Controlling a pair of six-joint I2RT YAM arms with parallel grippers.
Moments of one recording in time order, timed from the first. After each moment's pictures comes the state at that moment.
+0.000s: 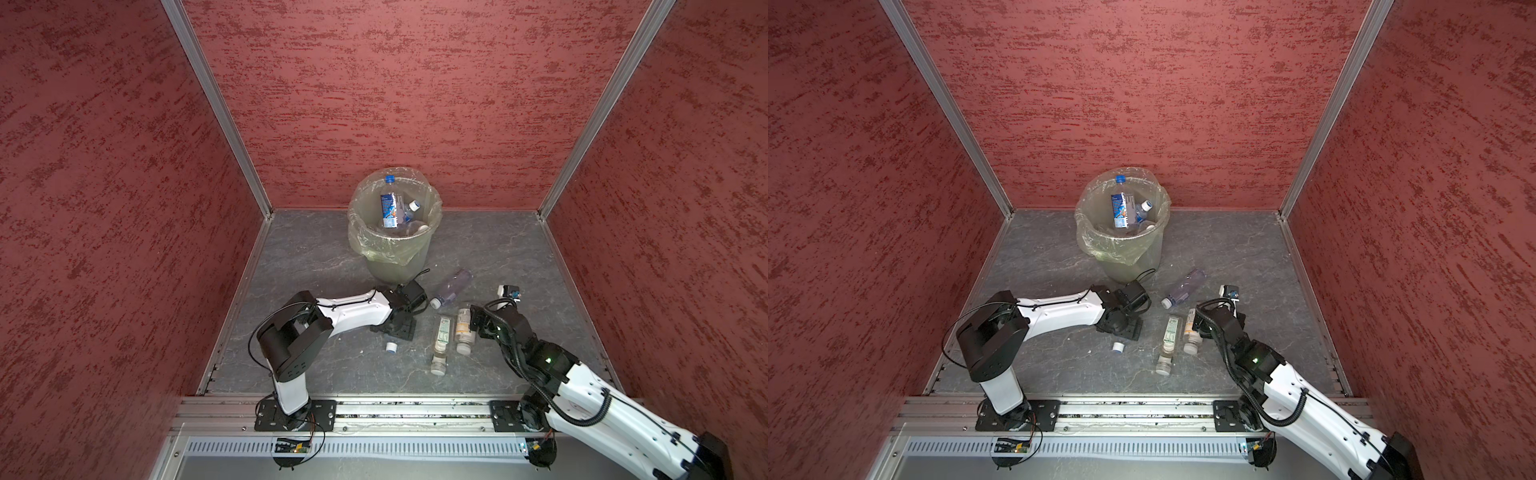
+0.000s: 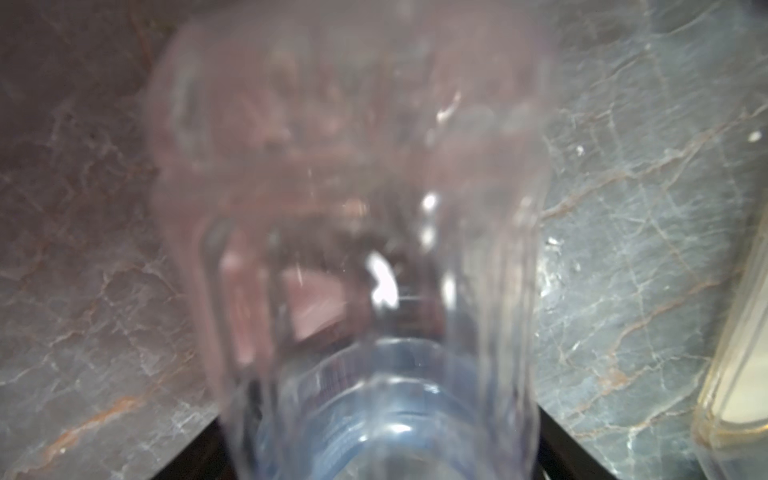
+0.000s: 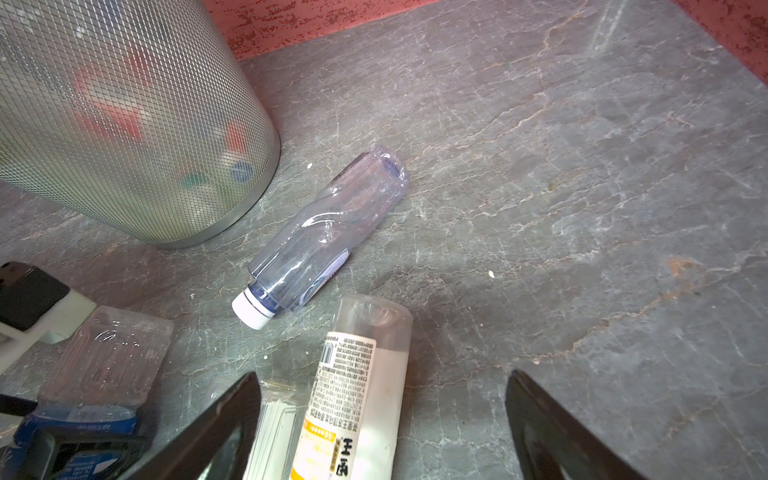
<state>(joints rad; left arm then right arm) -0.89 1.78 1.11 -0.72 -0.11 -0.63 0.69 0.68 0.41 -0.39 0.47 0.64</state>
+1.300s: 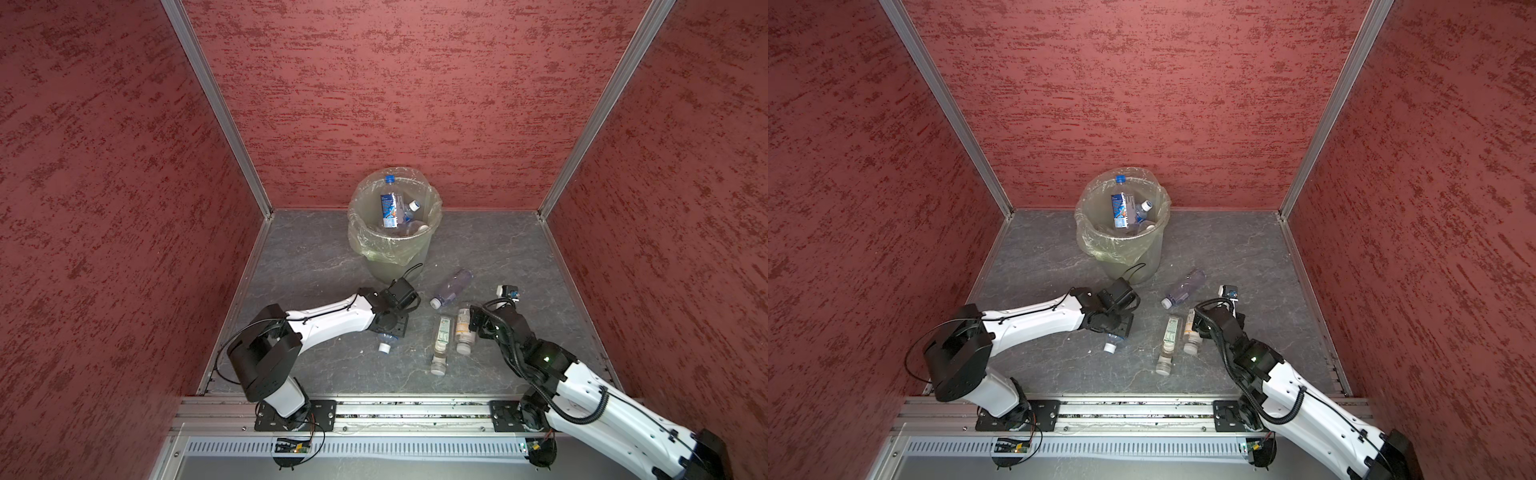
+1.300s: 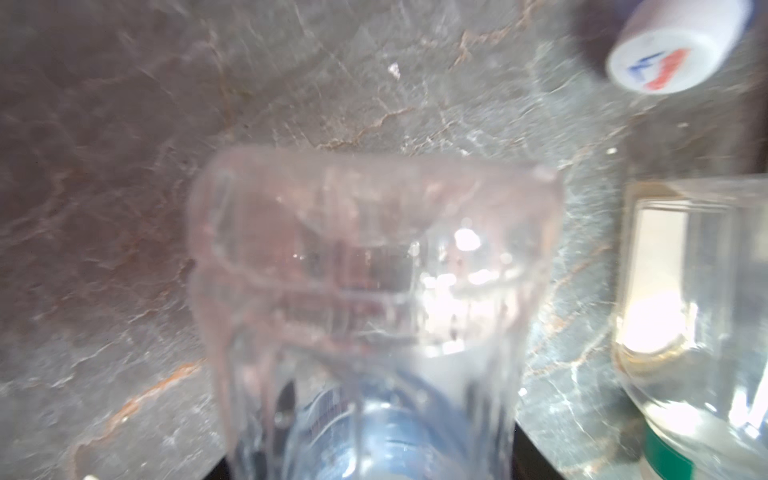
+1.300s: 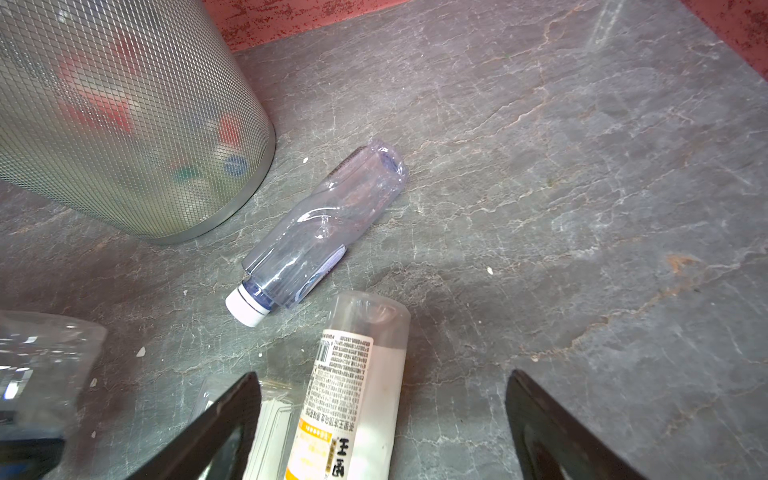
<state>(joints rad) -0.89 1.56 1.00 -0.67 -0.12 -0.58 0.69 0.70 0.41 -0.38 0.47 0.64</state>
